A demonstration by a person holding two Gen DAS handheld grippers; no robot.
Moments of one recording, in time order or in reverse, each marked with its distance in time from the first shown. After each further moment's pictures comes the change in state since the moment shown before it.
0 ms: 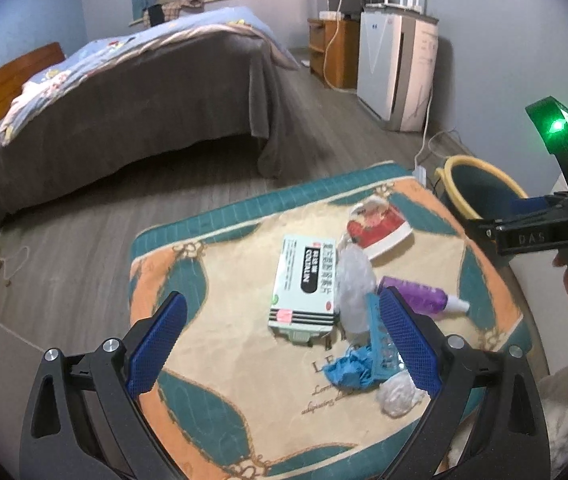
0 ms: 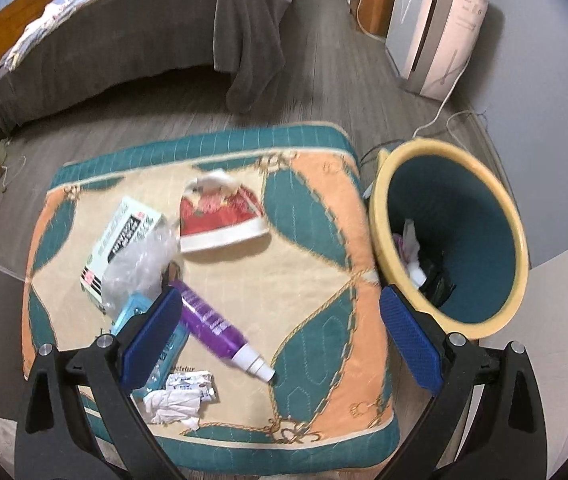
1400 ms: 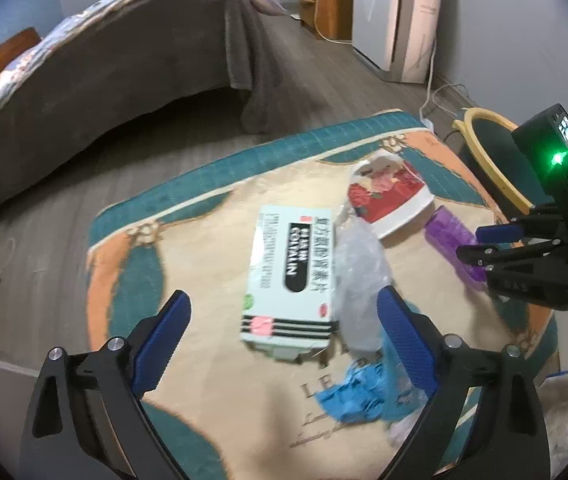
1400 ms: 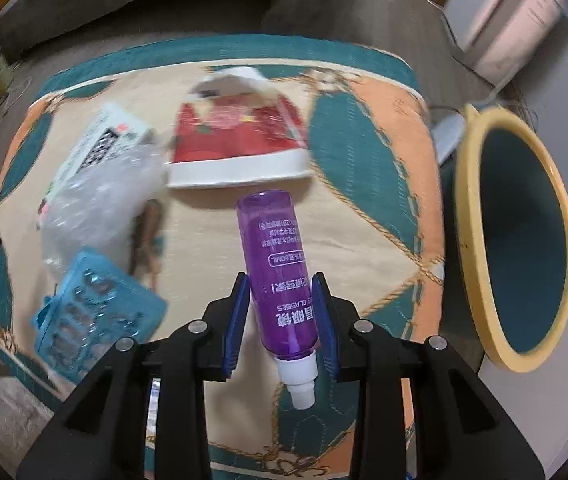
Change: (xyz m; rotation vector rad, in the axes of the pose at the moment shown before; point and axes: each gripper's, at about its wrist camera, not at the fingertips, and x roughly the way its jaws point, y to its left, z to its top) left arm 0.092 -0.025 0.010 0.042 0.165 -0.029; right arm 0.090 0.018 -0.001 -0.137 0.210 0.028
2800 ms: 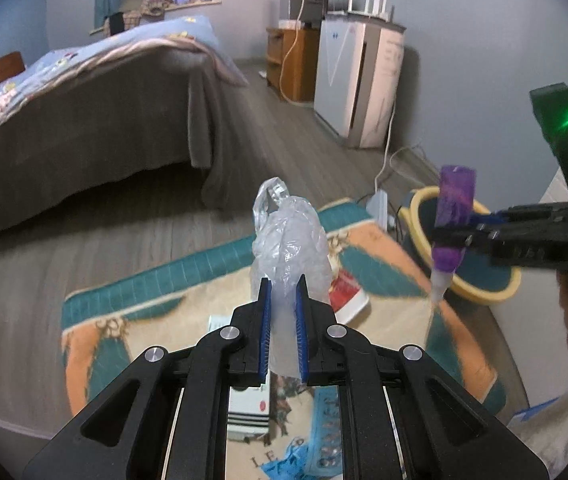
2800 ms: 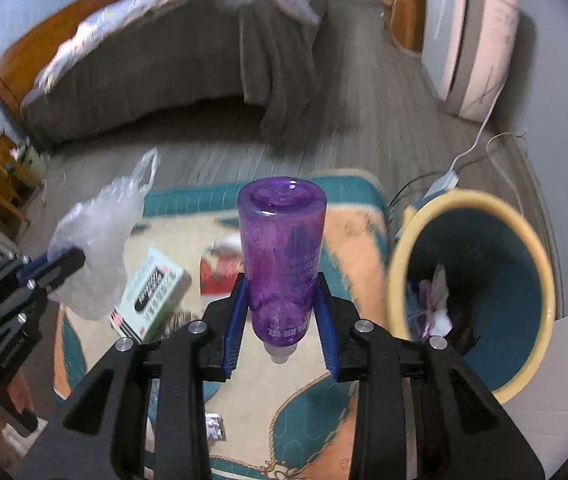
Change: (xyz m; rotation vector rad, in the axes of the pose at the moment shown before) left arm -0.043 -0.021 0.060 0.007 -0.227 -0.129; right arm -0.120 -0.071 0.029 0.116 -0.333 0.145
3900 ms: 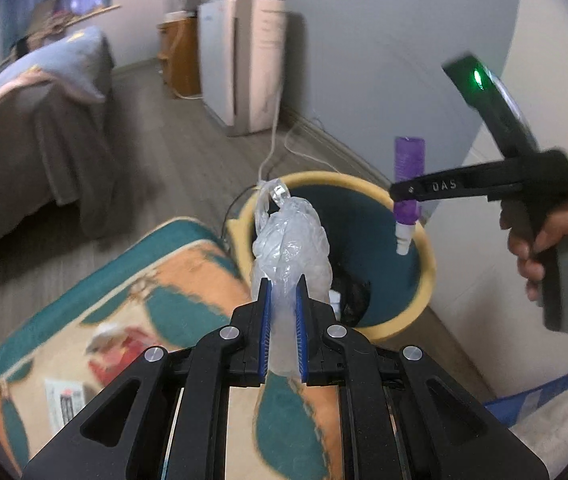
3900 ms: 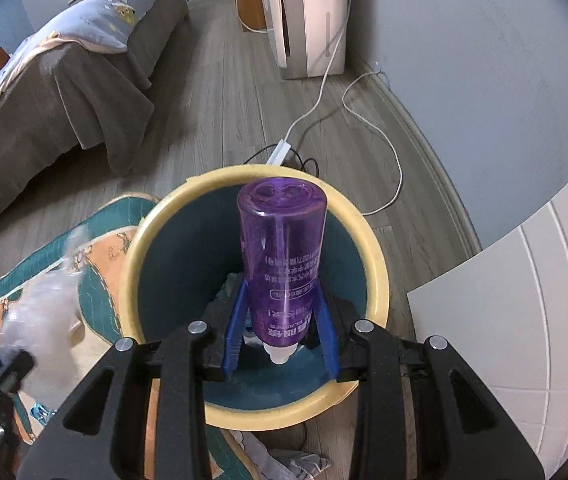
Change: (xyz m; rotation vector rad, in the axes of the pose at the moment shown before) left arm 0.078 -0.196 0.033 0.229 0.076 -0.220; right arm -0.009 -0.214 -0.026 0.306 0.050 -0.238
